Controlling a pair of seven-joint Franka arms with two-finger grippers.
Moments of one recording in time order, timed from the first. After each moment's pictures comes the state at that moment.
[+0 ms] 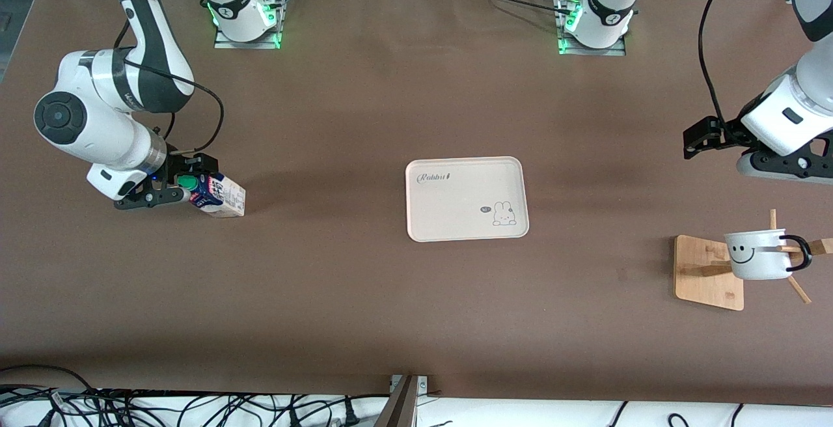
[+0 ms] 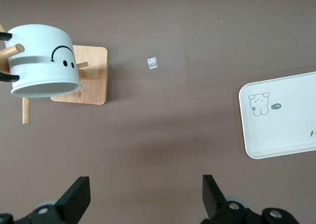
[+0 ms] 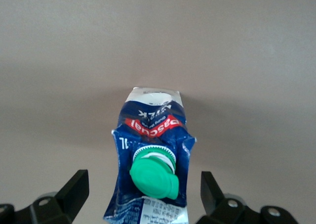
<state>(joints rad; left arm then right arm) -0.06 0.12 0.01 -1.56 0.03 1.67 0.04 0.10 0.21 -0.02 -1.99 -0.02 2.09 -0.09</state>
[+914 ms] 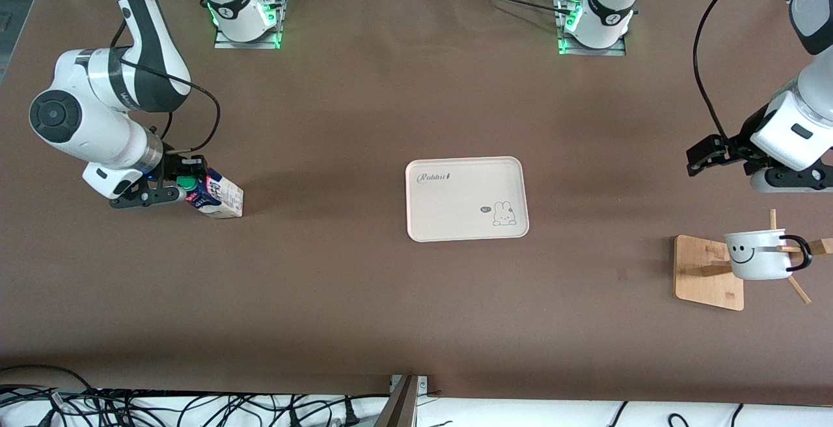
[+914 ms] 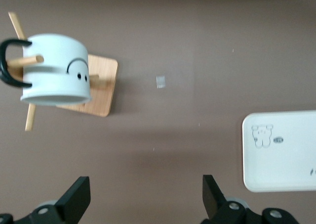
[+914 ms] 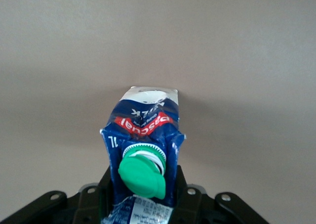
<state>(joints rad) -0.05 0.13 0.01 -1.61 0.03 1.83 -0.07 0.10 0.20 -0.03 -1.98 -0.02 2.09 -0.08</state>
